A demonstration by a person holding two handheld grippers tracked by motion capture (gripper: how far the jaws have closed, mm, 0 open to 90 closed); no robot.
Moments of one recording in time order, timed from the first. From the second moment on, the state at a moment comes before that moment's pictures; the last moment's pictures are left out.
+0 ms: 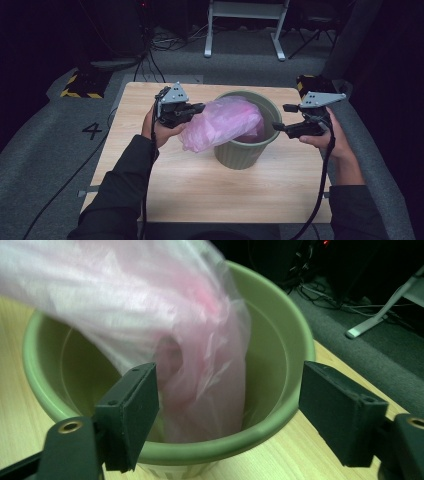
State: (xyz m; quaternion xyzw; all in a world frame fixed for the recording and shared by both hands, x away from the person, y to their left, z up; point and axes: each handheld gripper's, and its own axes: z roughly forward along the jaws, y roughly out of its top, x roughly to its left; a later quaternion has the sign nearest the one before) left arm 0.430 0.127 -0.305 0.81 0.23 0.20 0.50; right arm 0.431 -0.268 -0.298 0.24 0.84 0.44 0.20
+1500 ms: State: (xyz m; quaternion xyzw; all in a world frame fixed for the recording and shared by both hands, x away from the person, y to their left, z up) left arm 0.351 0.161 -0.323 0.79 0.18 0.16 0.56; right arm 0.433 -0.207 -0.300 0.25 0.85 0.39 0.24
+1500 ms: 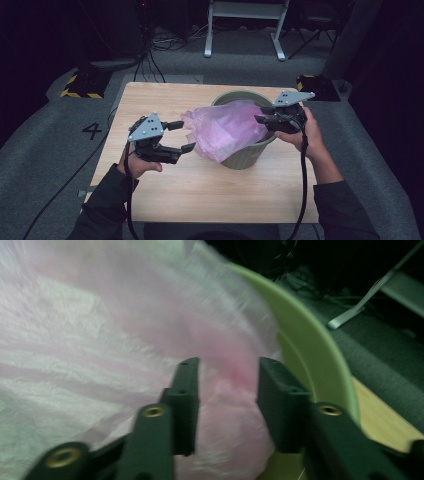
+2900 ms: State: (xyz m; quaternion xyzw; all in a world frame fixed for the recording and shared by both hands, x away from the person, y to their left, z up) left arm 0.364 0.130 -0.332 0.82 0.13 0.18 0.53; right arm 0.345 -0.185 -0.305 0.14 0.85 0.45 0.23
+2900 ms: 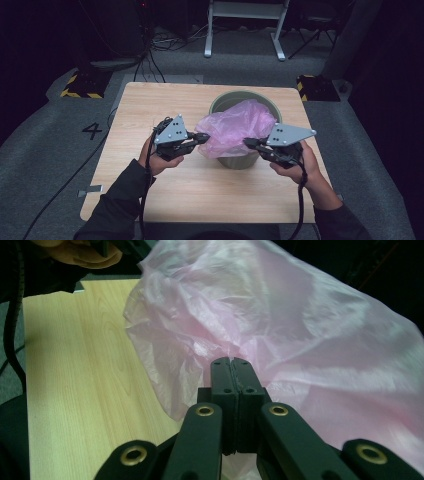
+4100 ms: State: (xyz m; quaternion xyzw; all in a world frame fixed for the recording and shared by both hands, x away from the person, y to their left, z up) left arm 0.379 0.155 -0.346 0.79 0.18 0.22 0.53; right arm 0.335 -0.268 -0.321 0.23 0.80 0.50 0.26
